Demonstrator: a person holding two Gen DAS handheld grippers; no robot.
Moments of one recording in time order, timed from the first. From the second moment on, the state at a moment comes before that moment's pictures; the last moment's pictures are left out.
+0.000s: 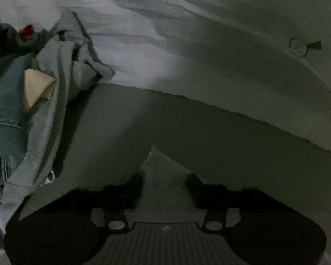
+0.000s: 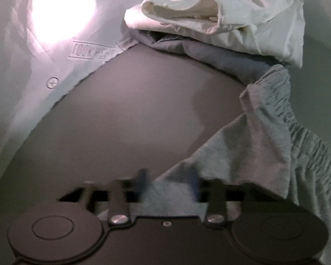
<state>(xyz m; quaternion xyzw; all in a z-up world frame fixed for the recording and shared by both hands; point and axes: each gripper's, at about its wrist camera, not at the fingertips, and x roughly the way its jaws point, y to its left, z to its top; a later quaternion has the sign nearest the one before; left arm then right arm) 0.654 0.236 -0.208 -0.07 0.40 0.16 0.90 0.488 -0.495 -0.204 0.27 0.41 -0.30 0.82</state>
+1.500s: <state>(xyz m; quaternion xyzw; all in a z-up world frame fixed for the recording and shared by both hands) 0.573 0.264 -0.133 -0.14 0.39 0.19 0.89 0.419 -0.479 -0.158 0.14 0.40 -0.25 0.87</state>
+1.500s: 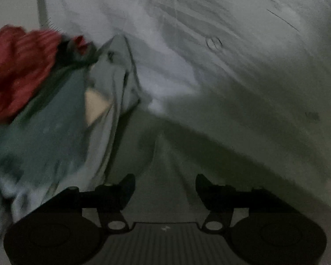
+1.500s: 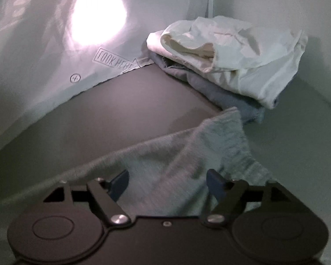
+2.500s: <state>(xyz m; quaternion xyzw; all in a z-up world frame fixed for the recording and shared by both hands) 0.255 0.095 -0.179 -0.16 0.49 0.20 0.84 0.206 -0.620 -0.201 0.24 0.37 -0.33 0.84</state>
